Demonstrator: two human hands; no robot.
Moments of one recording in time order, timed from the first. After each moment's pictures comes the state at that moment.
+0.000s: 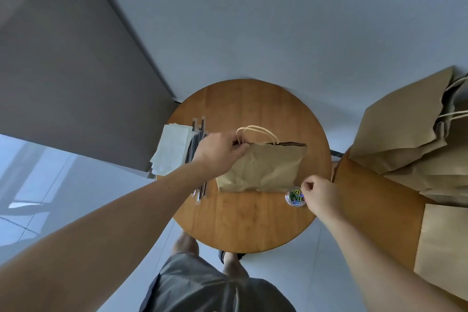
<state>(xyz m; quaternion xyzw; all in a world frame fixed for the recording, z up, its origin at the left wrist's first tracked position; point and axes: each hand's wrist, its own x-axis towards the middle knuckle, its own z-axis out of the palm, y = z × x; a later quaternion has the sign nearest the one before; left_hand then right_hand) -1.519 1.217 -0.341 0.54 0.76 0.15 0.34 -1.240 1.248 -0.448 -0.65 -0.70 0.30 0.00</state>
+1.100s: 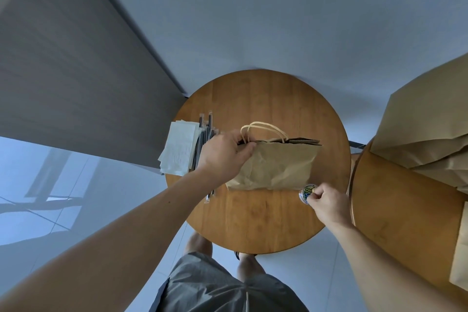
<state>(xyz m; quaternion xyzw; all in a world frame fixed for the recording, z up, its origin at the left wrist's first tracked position) -1.505 1.211 -0.344 0.50 0.79 0.18 0.32 -1.235 1.228 -0.500 -0.69 -0.63 0.37 -0.01</state>
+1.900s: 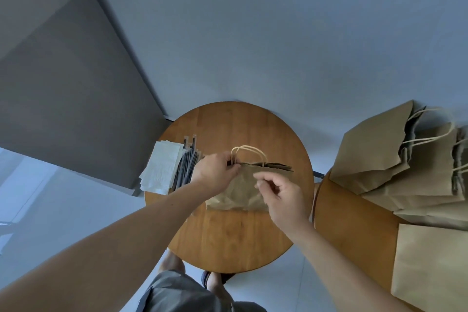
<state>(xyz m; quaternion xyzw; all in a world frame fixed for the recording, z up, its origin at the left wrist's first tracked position) -1.504 1.215 -0.347 0.50 0.79 0.16 0.33 -1.312 1.222 -0.347 -0.49 -0.68 0.46 0.28</state>
